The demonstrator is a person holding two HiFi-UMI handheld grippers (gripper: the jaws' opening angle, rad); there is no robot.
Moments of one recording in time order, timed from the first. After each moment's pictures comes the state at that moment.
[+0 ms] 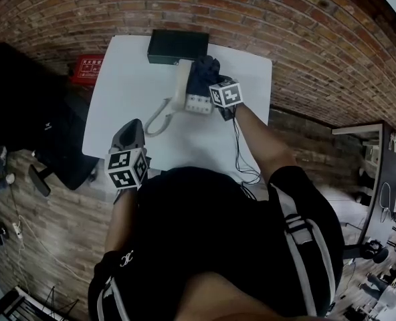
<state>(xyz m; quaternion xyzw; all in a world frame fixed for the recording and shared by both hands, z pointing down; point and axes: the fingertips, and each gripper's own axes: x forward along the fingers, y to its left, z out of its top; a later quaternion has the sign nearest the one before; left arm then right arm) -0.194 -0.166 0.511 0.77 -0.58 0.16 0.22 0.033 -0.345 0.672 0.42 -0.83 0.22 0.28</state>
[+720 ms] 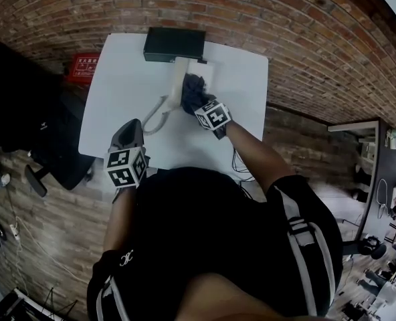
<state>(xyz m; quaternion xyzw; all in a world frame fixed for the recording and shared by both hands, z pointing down) -0.190 -0.162 0.523 0.77 -0.57 0.17 0.24 -0.019 -0.252 0.703 0.33 -0.86 0.20 0.34</state>
